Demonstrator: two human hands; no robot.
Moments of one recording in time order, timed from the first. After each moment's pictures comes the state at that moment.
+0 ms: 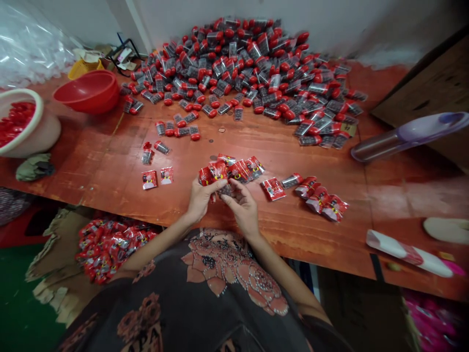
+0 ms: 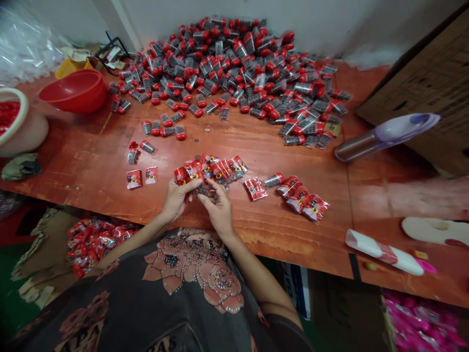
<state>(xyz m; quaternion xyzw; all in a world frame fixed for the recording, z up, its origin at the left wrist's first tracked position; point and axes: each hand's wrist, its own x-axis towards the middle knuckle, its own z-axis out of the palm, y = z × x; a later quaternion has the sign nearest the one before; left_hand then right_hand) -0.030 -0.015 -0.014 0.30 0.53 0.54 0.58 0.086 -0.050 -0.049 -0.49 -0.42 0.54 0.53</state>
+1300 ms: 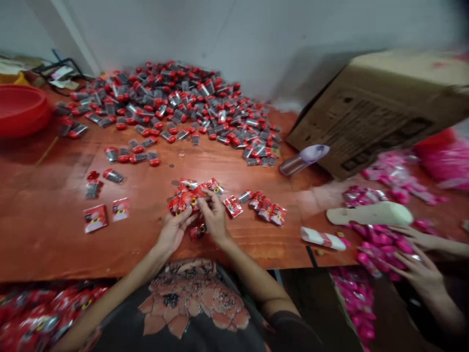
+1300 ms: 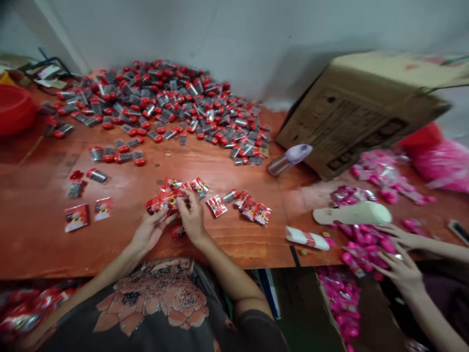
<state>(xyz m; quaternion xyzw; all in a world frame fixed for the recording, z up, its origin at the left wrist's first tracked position) -0.019 -0.004 -0.031 0.10 0.42 0.53 0.73 0.103 -0.006 -0.051 -0.56 -0.47 0.42 0.54</state>
